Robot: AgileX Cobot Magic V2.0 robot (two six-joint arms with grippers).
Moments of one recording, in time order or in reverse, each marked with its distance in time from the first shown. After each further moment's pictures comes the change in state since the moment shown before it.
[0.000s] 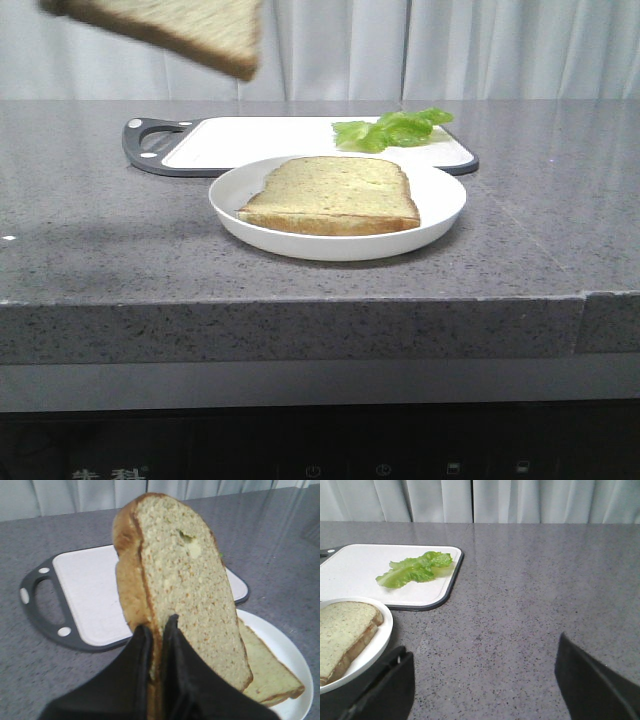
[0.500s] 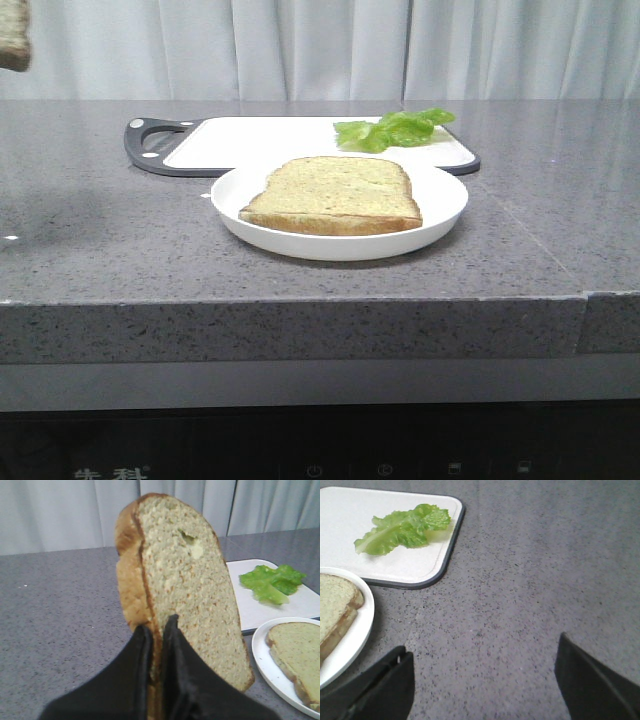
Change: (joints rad) left arm 0.254 -0.370 0.202 0.088 0.023 0.000; right arm 0.031 0.488 -0.233 0.000 -0.017 -0.067
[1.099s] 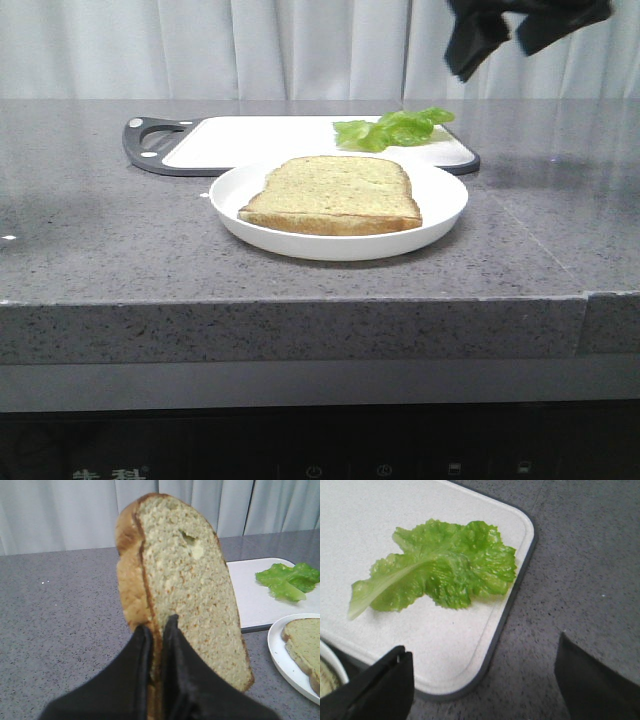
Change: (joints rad) left arm 0.039 -0.065 0.021 0.010 0.052 0.000; right arm 0.135 0.800 -0.648 0.000 0.031 -0.156
